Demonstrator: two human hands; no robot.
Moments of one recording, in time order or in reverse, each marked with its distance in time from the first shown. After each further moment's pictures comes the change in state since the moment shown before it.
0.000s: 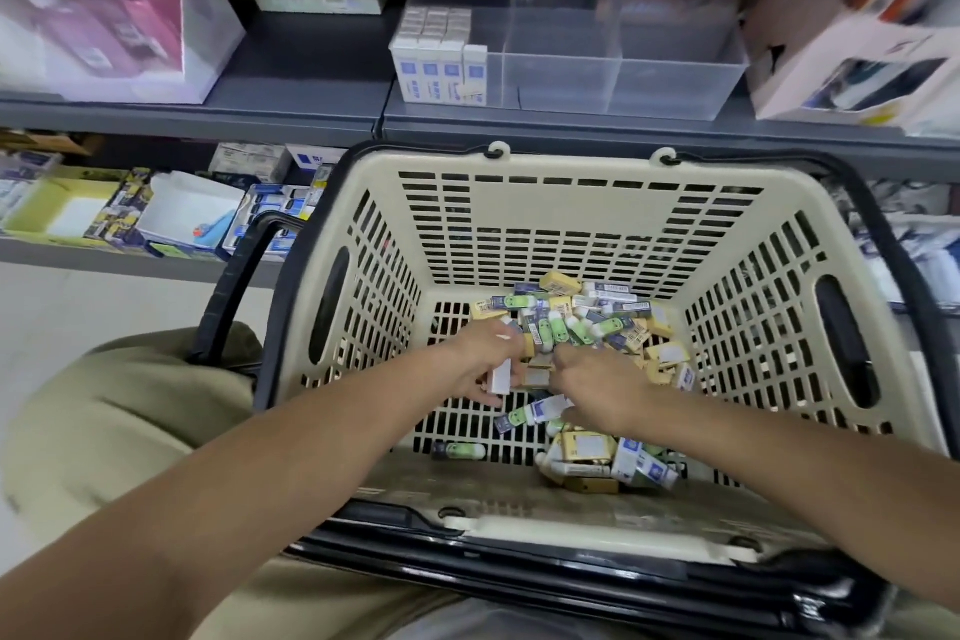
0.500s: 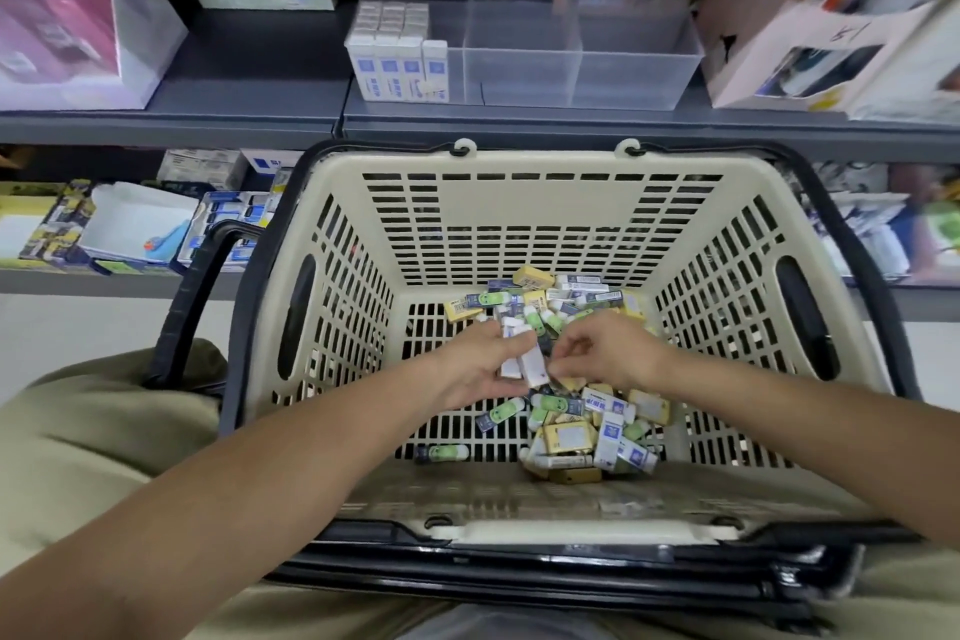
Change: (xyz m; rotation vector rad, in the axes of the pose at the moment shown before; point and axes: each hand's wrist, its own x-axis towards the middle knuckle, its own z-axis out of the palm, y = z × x) left_hand 0.001 -0.001 0.014 -0.305 -0.249 0.057; right_hand -0.024 0.026 -0.021 0.819 0.154 0.261
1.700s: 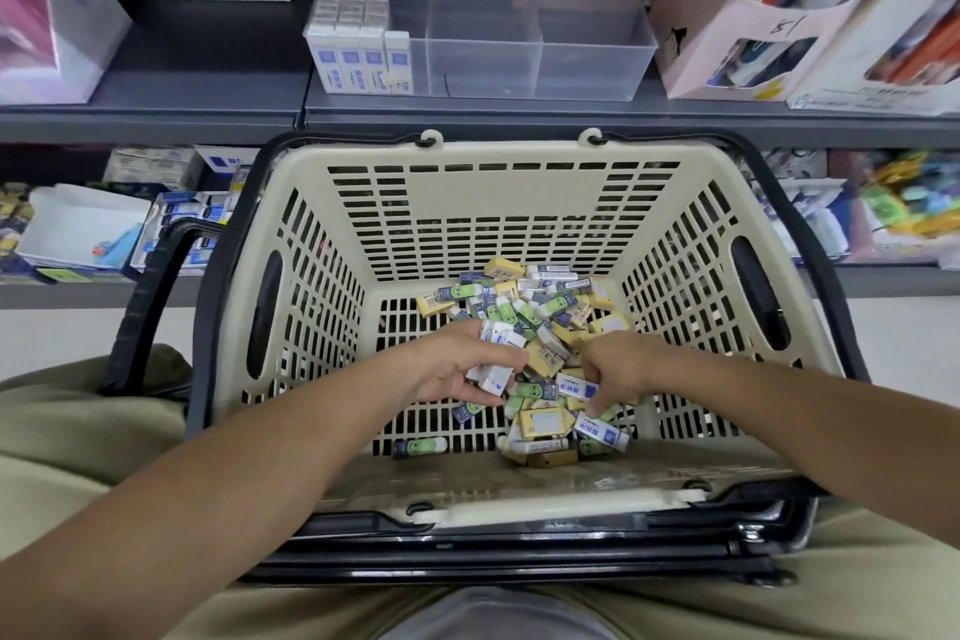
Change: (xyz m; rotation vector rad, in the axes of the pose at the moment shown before) left_hand 0.003 -0.005 -0.006 0.225 -0.108 -0.036; right_hand -0.014 0.039 0.003 -0.587 -0.320 0.218
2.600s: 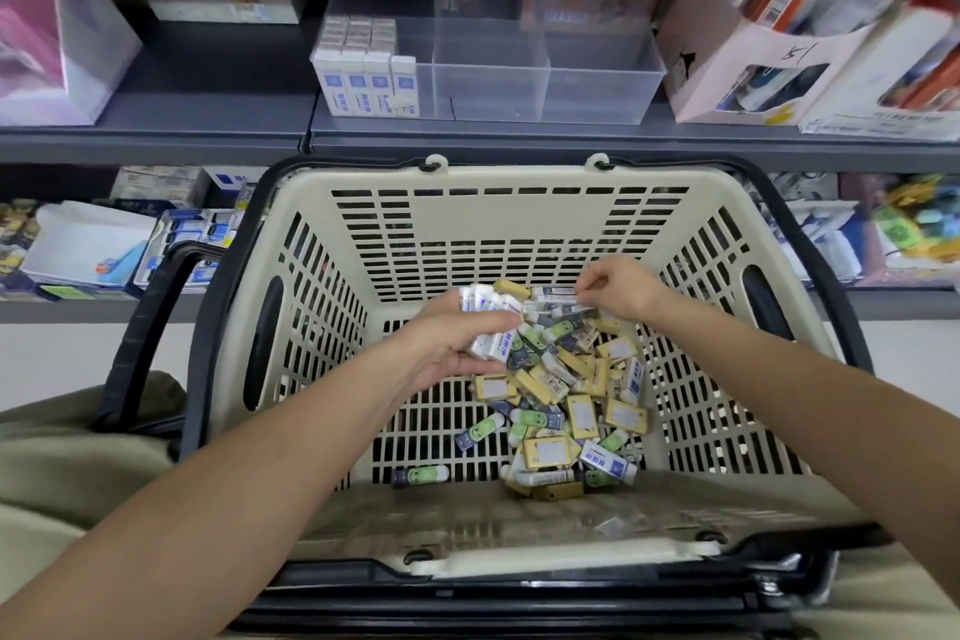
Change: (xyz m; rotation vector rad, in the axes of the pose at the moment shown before) left_hand 0.001 0.034 -0.016 -0.187 0.144 0.194; right_hand 0.036 0.023 -0.068 0.819 0.445 0.047
